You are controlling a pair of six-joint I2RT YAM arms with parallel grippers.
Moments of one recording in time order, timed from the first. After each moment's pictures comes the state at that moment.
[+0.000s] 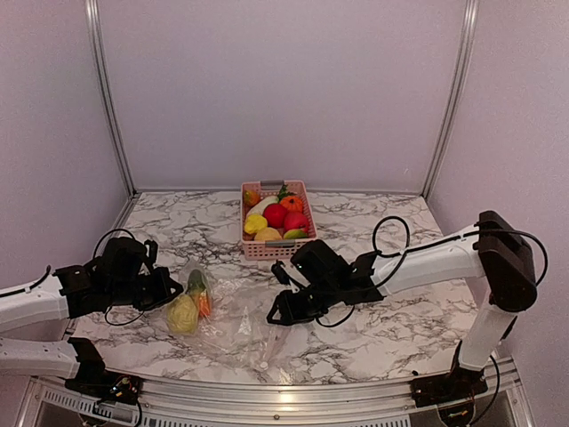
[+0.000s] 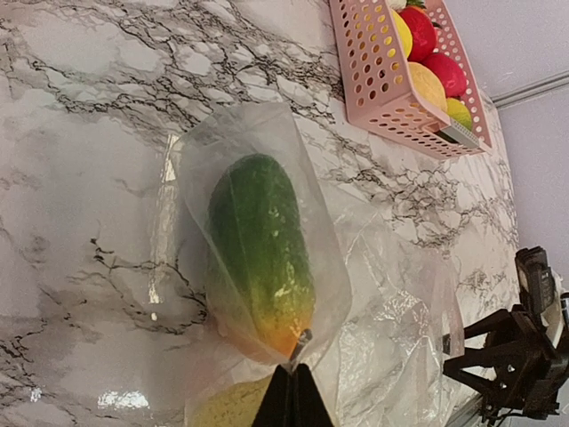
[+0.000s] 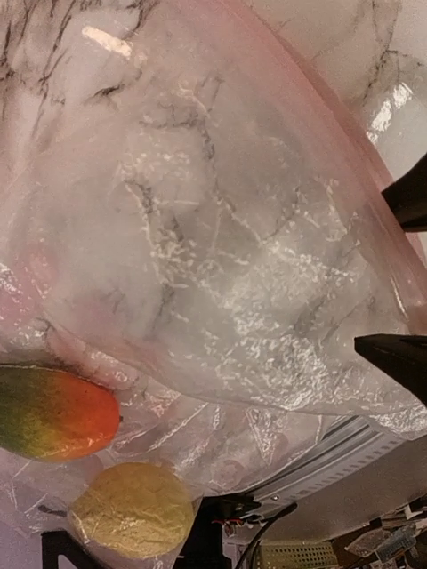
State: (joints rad) left arm -0.72 0.90 0.48 -0.31 -0.05 -0.94; right arm 1.05 1.75 1.01 -0.13 -0.29 0.69
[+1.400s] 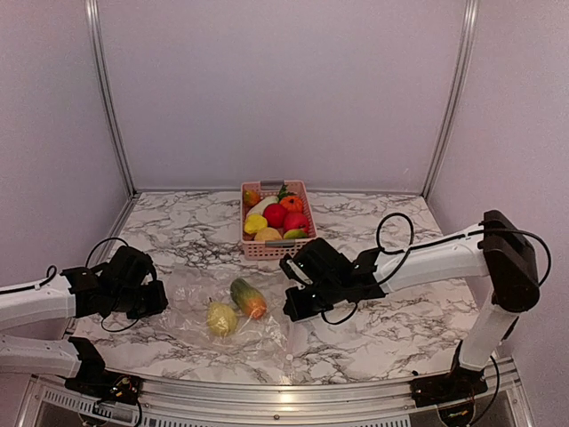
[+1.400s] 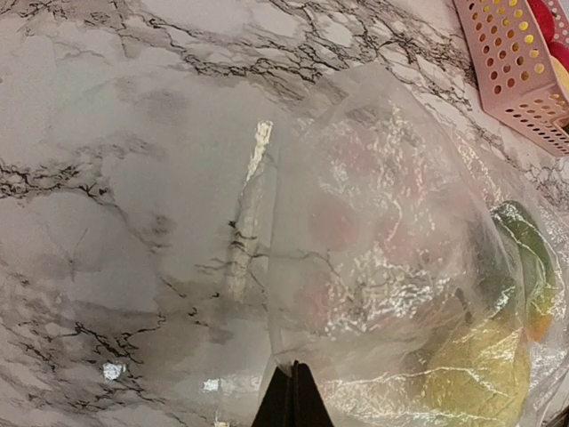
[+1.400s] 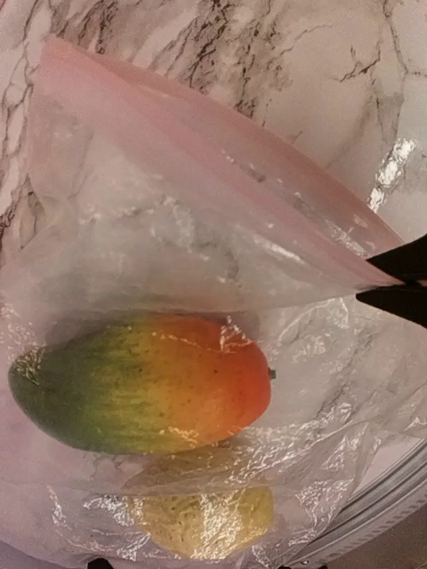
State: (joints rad) left arm -0.66 0.95 0.45 -0.45 -0.16 -0.85; right arm 1.03 1.76 1.03 -0.22 -0.08 0.61
